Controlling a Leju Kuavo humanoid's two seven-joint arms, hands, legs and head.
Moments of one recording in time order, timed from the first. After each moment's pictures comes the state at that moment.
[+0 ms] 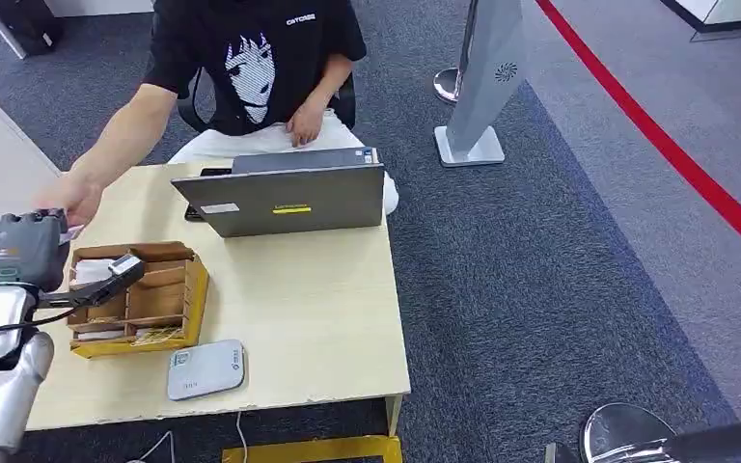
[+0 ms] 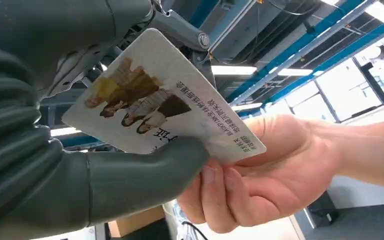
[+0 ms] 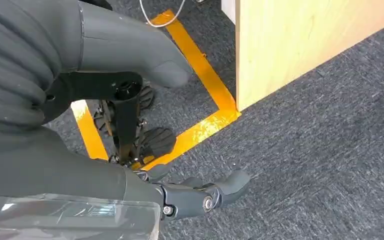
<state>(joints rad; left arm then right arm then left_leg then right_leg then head) -0.52 0.35 -0.16 -1.12 -1.57 0.21 0.06 -0.16 0.12 -1.39 -0.21 0.72 0.14 -0.35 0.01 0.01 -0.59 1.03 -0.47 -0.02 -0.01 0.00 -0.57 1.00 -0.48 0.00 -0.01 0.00</state>
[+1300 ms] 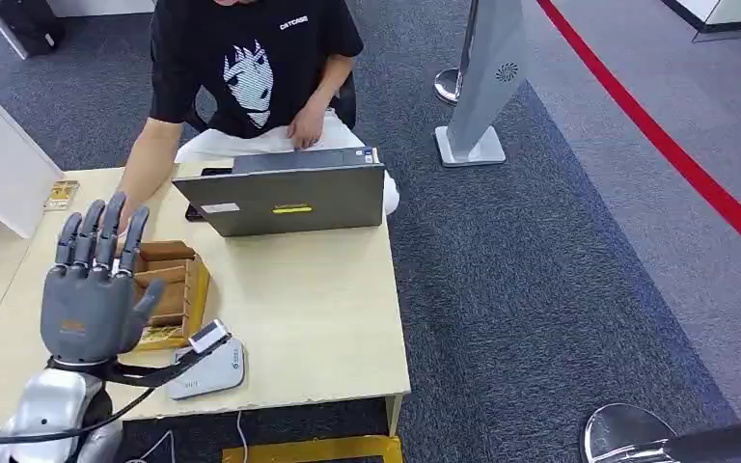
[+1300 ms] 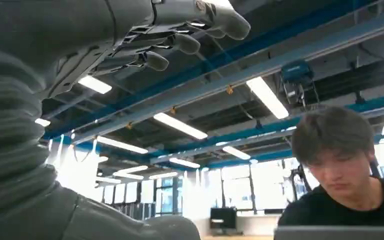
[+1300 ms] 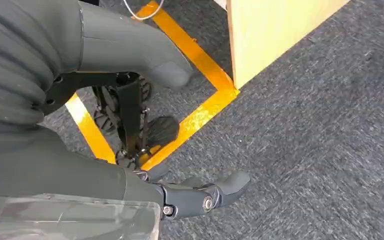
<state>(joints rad) -0.15 0.26 -0.40 -1.77 -1.56 0.33 0.11 -0.13 0.12 -1.45 -0.21 0.64 0.10 -0.36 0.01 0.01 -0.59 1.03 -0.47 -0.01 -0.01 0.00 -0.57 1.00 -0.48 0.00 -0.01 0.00</state>
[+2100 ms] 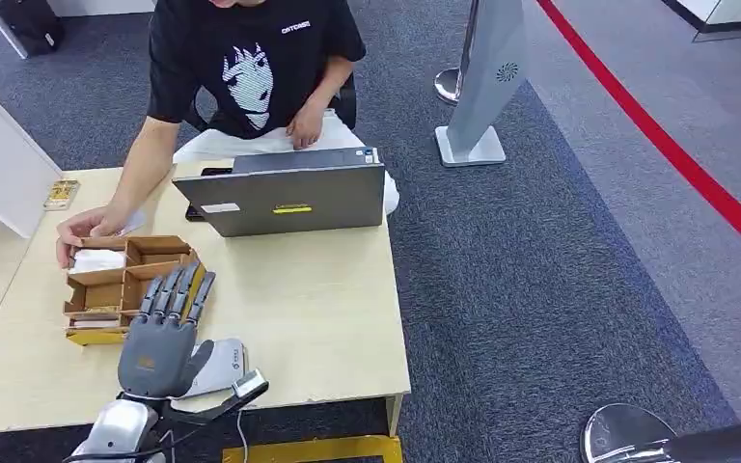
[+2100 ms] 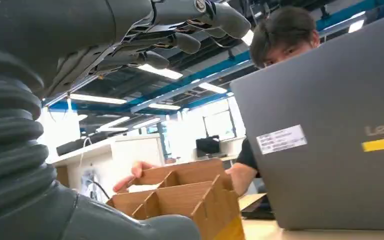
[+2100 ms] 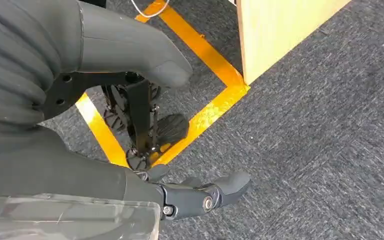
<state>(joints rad) -0.05 0.16 -0.35 -1.51 -1.57 0.36 0.02 -0.13 0.12 -1.45 -0.21 0.65 0.08 -0.33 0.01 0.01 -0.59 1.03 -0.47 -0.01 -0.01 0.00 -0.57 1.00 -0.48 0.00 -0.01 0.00</state>
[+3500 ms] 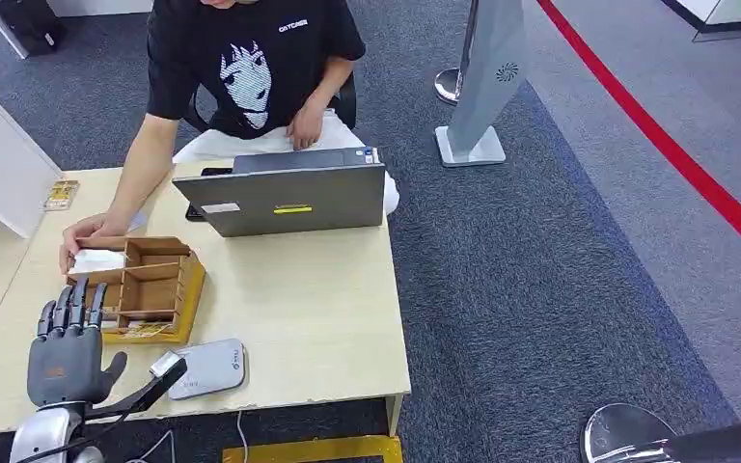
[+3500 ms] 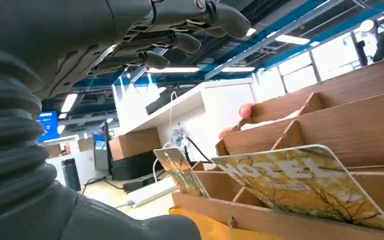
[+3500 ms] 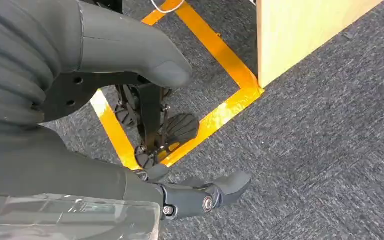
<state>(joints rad) -0.06 0.12 0.07 -1.34 -1.57 0.39 -0.05 -0.13 0.14 -1.41 -0.21 0.69 0.07 -0.30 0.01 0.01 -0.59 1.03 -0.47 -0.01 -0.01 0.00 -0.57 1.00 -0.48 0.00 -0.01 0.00</state>
